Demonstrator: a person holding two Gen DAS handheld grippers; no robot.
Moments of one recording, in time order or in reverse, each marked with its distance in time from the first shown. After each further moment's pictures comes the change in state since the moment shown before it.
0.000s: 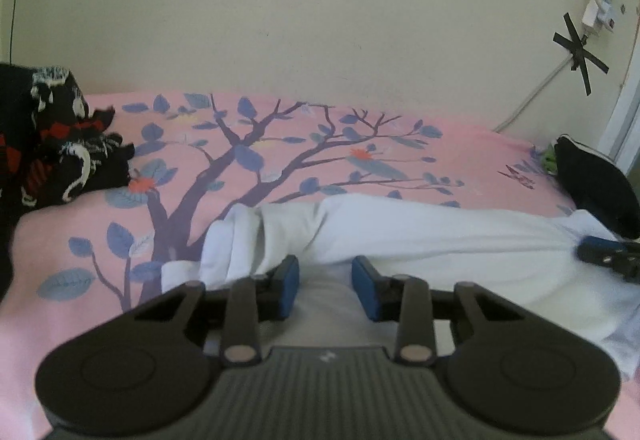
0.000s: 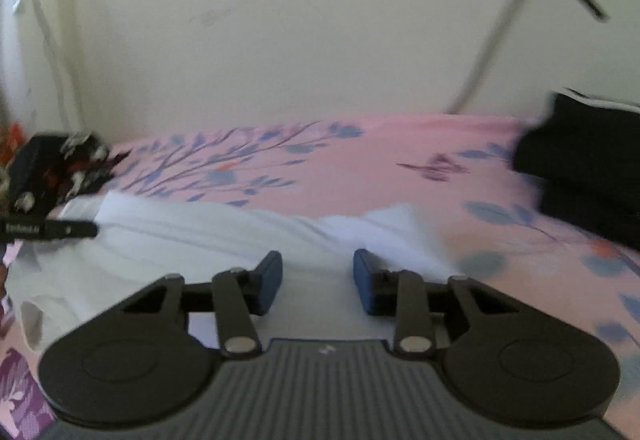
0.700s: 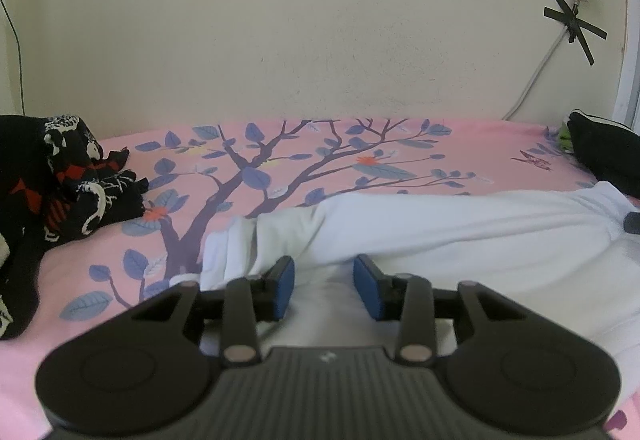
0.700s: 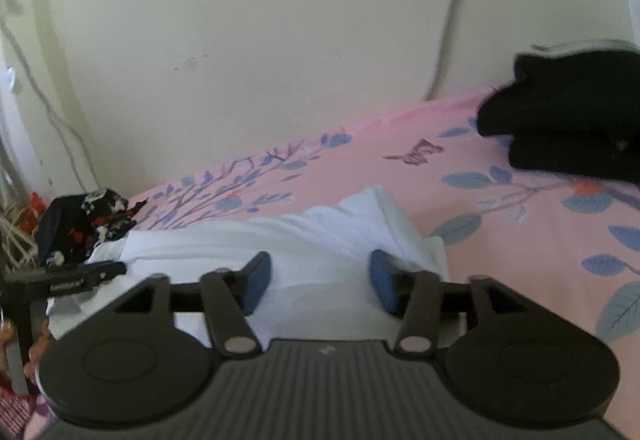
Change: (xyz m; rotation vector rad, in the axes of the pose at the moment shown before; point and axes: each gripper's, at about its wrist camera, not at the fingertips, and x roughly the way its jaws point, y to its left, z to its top) left arm -0.004 -0.023 -0.007 0.118 -0.056 0.103; right arm -0.020 -0.023 -0.018 0.139 -0.065 0.091
